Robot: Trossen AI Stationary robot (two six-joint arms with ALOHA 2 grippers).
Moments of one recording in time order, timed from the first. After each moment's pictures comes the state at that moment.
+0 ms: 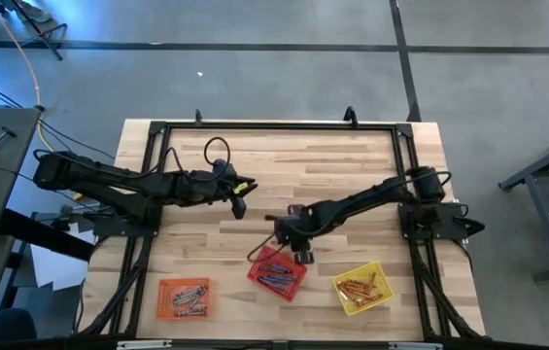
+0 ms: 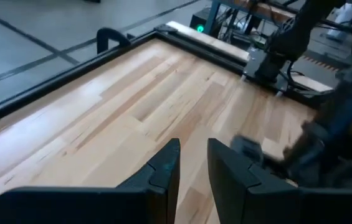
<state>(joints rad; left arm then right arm) -0.06 1.19 0.70 0.09 -0.43 -0.40 0.18 1.96 1.31 -0.57 0.03 0.03</state>
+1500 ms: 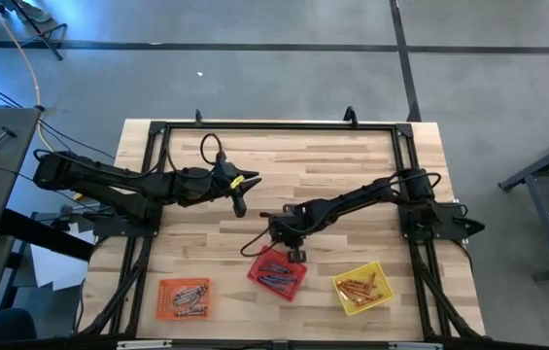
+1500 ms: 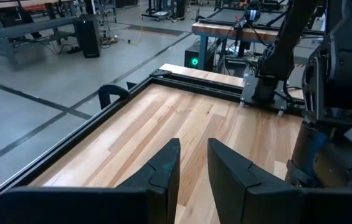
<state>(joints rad) -0.06 1.19 0.70 0.26 -0.46 -0.13 0.15 2.05 1.34 -0.52 -0.03 0.05</state>
